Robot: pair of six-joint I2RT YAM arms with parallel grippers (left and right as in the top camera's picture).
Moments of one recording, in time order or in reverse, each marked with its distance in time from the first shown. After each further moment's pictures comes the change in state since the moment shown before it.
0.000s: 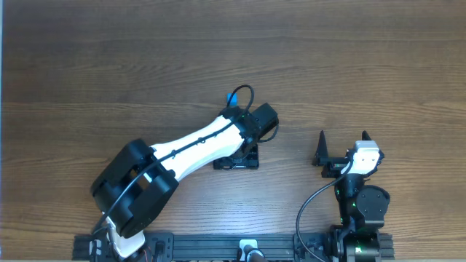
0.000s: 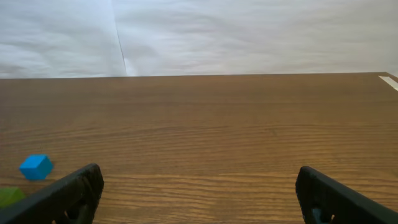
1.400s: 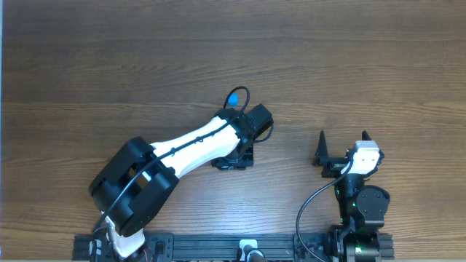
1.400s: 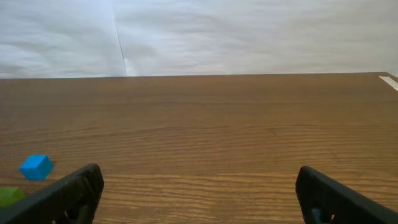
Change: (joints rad) left arm 0.019 -0.002 -0.049 0.054 0.003 0.031; right arm 0.000 0.000 0.000 0.000 0.000 0.000
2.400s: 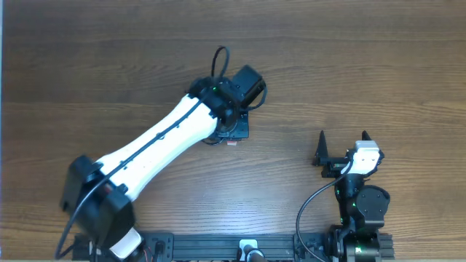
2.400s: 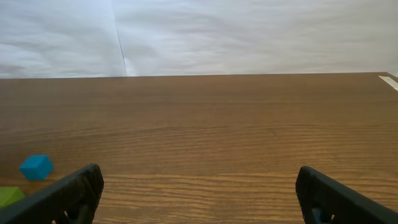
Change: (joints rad) left arm 0.093 -0.153 0.257 -0.233 -0.072 0.091; right arm 0.000 0.000 0.000 0.000 0.000 0.000
